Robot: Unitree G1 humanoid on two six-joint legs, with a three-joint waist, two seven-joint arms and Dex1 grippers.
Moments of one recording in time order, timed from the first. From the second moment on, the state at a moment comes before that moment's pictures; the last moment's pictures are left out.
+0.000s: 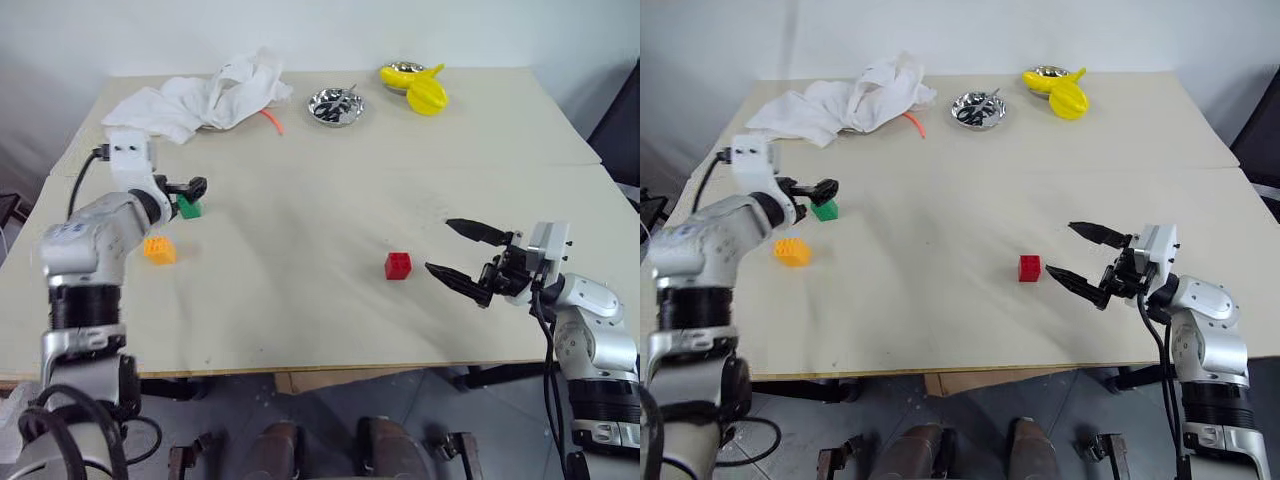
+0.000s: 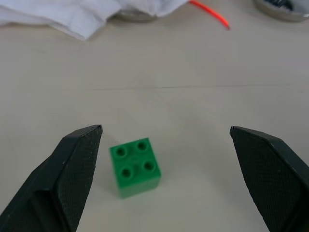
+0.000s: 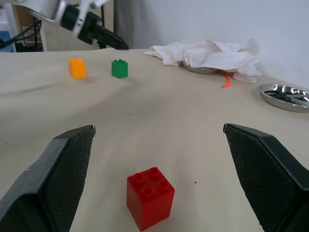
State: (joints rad) left arm -0.91 0.58 0.17 0.46 -0.37 0.83 -0.07; right arm -0.31 -0.60 -0.21 0.12 0.57 -0.04 1.20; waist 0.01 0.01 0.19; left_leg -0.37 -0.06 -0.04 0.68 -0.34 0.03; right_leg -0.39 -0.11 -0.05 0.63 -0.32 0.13
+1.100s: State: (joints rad) left arm -0.89 0.58 0.00 0.51 -0.23 0.49 -0.69; right arm -0.22 -0.67 -0.29 0.08 0.58 -0.05 1.19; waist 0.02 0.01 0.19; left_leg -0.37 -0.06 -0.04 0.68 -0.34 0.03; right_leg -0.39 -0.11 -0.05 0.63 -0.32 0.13
